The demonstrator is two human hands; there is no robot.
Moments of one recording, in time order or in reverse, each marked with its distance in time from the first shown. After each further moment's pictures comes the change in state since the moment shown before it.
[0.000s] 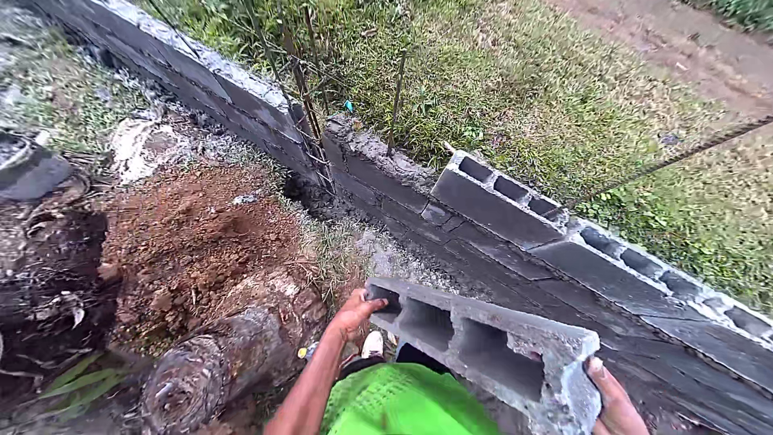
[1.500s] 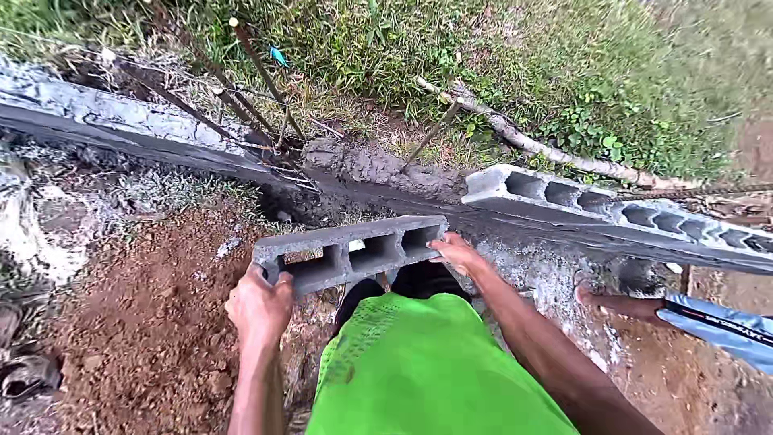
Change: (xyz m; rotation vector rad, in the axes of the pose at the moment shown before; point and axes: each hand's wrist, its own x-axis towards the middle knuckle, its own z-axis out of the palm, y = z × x) left_hand 0.124 0.350 -0.287 1.014 0.499 -0.061; right_hand 0.291 0.065 0.441 -0.447 -0.037 0.569
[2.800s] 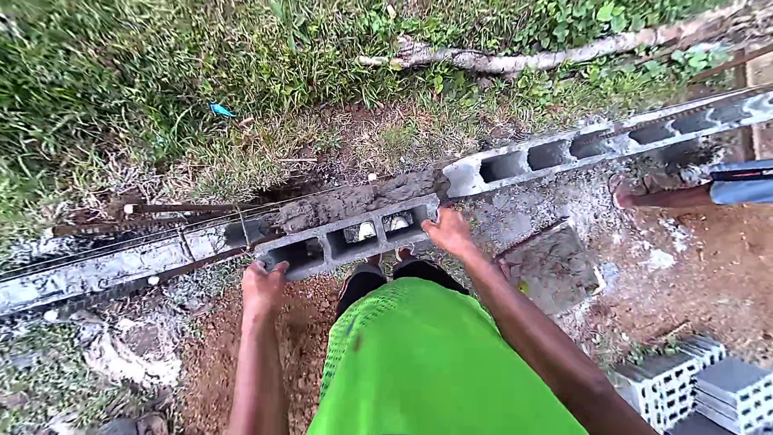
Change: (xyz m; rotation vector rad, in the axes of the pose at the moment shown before) left_hand 0.200 0.107 0.025 0.017 -0.242 0.210; right_hand 0.017 -0.098 -0.034 -0.398 0.336 0.027
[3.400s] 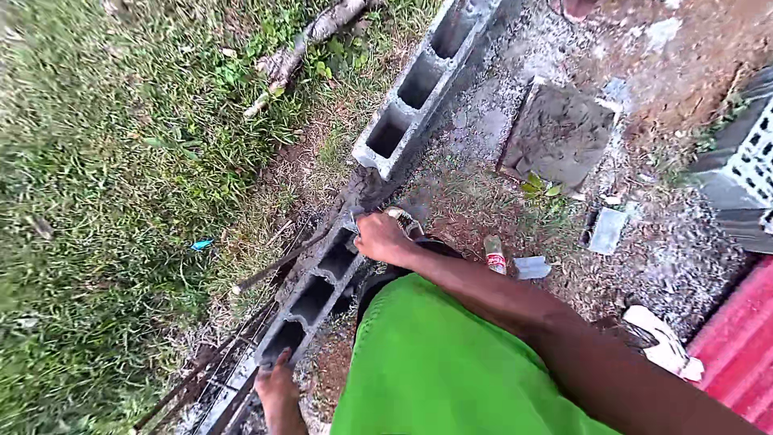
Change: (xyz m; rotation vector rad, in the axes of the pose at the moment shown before) left_hand 0.002 0.014 -0.006 -0.040 0.049 0.032; right_hand -0.004 -0.006 0.013 0.284 0.018 -0.087
